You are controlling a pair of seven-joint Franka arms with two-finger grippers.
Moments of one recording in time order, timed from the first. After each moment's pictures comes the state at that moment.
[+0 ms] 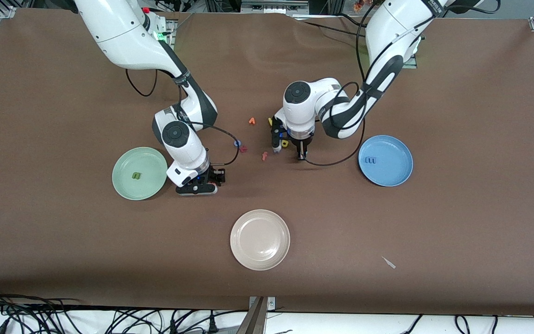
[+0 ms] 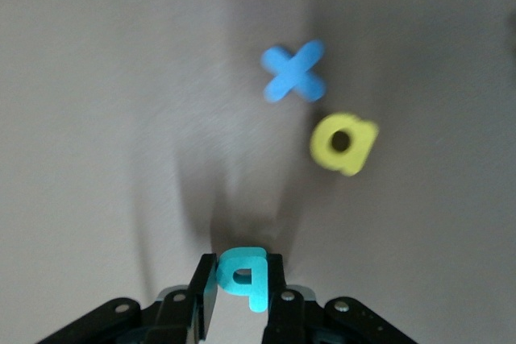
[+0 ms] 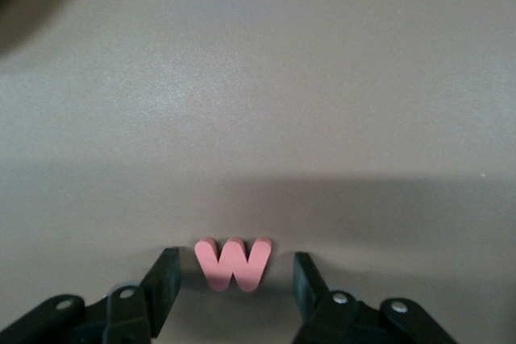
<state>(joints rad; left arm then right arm) -0.29 0.65 -0.45 -1.89 0.65 2.37 0.37 0.45 0.69 0.05 -1.81 -0.07 2.64 0.50</state>
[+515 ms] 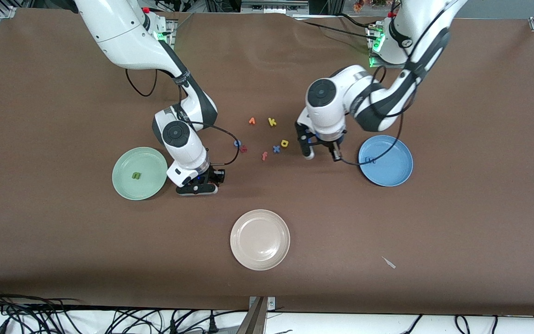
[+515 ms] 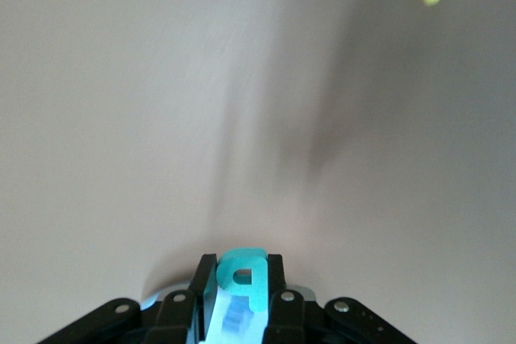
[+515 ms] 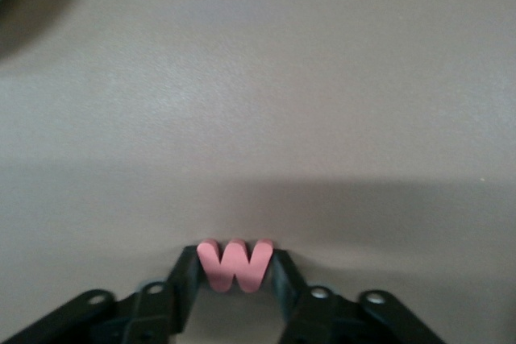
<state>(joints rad) 0.01 0.43 -0.64 -1.94 0.56 2.05 0.35 0.45 0.69 0.05 -1.81 -0.08 2.64 0.50</state>
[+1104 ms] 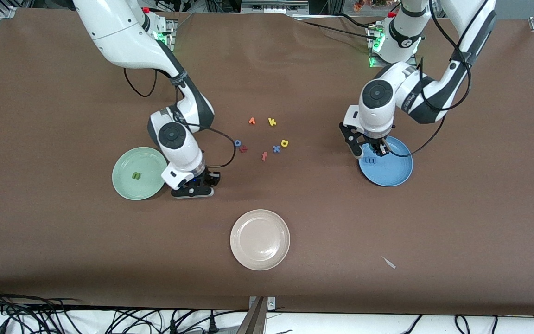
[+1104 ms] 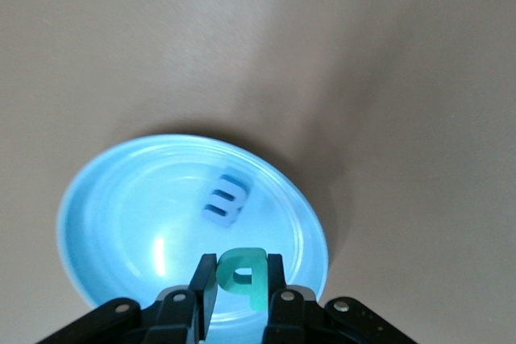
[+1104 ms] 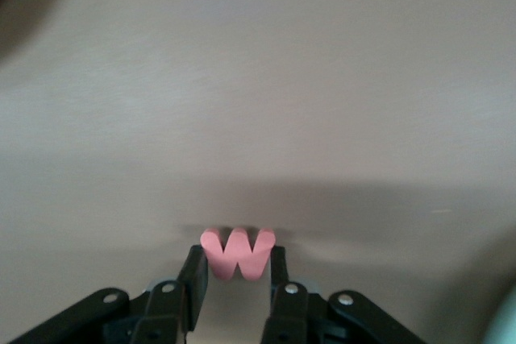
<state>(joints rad) 0.30 0.30 -0.70 -2.27 0.56 2.27 0.35 0.45 0.65 -0.01 -1.78 -0.08 2.52 0.40</state>
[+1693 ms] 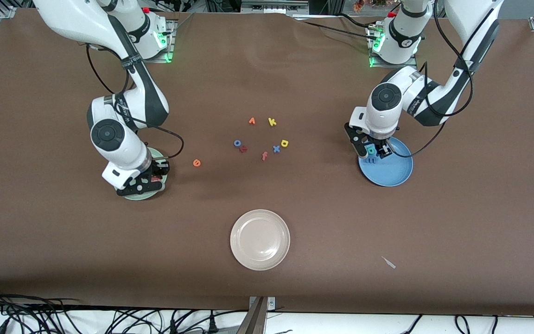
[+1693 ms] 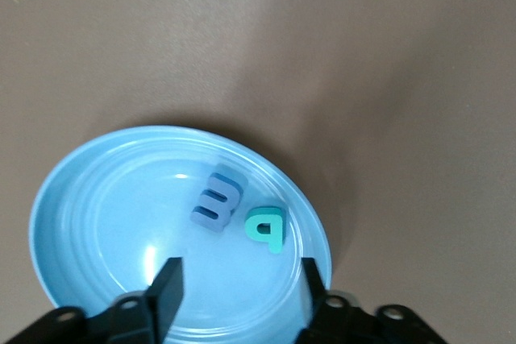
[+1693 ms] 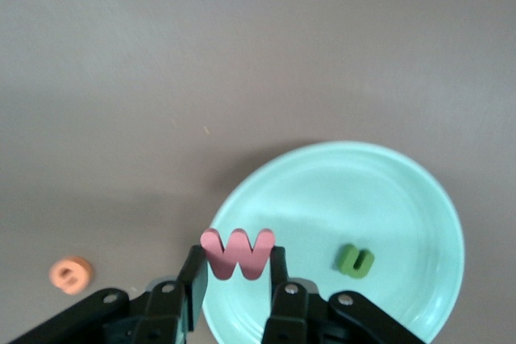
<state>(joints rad) 0.33 0.32 -0.70 -2.28 0.59 2.32 0.35 0.34 0.42 -0.08 -2.00 -0.08 2.40 0.12</state>
